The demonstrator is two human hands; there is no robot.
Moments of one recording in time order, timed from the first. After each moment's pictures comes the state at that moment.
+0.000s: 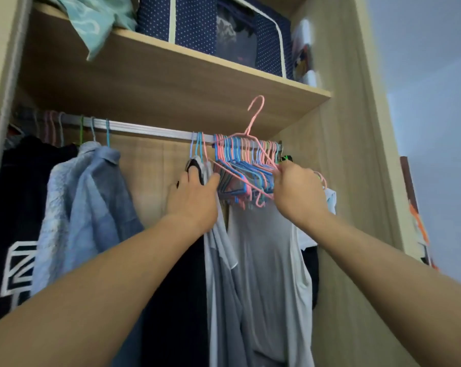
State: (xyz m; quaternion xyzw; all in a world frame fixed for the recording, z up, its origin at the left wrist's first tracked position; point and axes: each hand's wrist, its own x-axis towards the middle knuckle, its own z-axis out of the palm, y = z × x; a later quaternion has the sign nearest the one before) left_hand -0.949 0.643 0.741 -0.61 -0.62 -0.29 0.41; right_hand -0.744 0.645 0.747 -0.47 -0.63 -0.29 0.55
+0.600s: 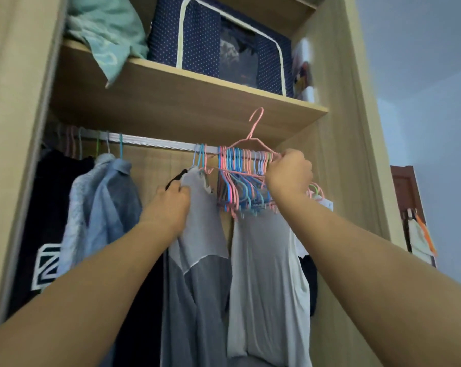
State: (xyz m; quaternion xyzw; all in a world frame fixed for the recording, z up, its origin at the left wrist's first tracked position) left_hand -0.990 0.609 0.747 -0.60 -0.65 -0.24 0.40; right_hand -0.761 0.614 0.796 -0.47 -0.51 -0.05 0.72
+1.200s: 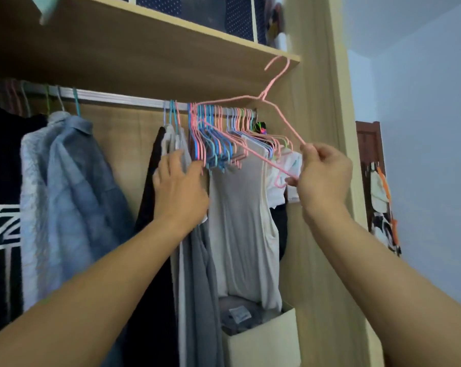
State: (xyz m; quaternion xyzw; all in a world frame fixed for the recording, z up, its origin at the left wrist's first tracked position) left_hand -0.911 0.608 0.672 -0.63 -0.50 -0.47 0.35; right_hand -0.690 0.560 0.683 -0.30 -0.43 0.11 0.84
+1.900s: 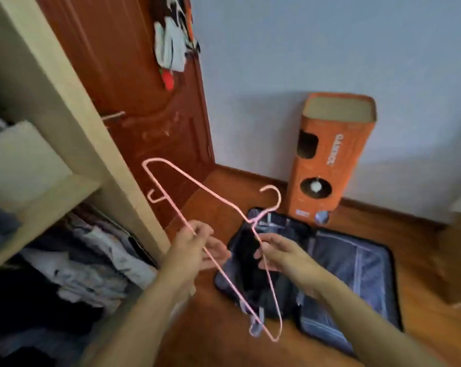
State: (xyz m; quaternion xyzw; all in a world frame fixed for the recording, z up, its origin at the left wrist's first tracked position) left_hand -0.492 0.403 0.223 -0.55 -0.44 -0.26 -0.66; right_hand -0.298 0.305 0.125 -0.58 -0.31 0.51 0.55
